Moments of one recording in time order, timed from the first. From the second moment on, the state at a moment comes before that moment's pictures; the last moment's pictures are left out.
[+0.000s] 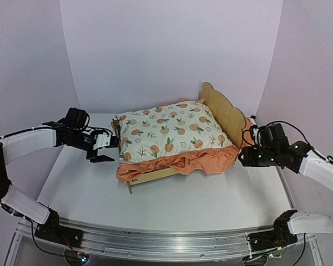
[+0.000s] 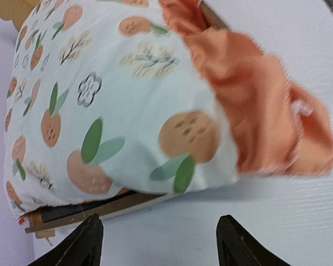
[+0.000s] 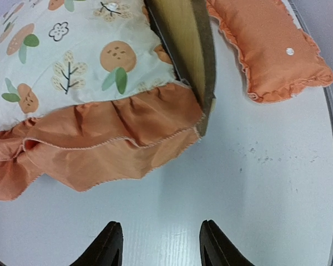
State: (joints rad) left arm -0.34 1.39 0.94 -0.41 0.55 1.26; right arm 0.47 1.01 0.76 -0.56 0.15 0.38
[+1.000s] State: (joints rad) left arm -0.76 1.57 1.14 -0.59 0.26 0.78; right arm 0.73 1.55 1.10 -0.40 -0.02 0.49
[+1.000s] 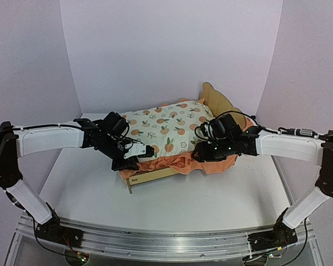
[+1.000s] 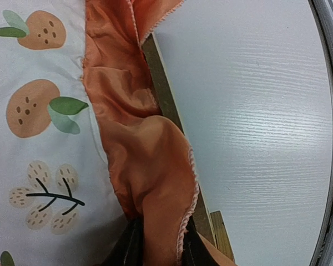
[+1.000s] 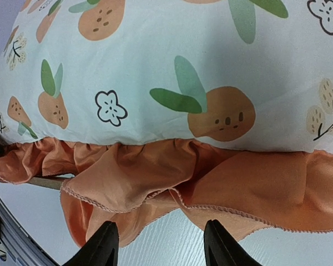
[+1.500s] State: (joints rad) left arm -0.72 1.59 1.37 -0.64 0.35 0.61; right arm 0.74 1.55 1.09 -0.31 -0.20 0.40
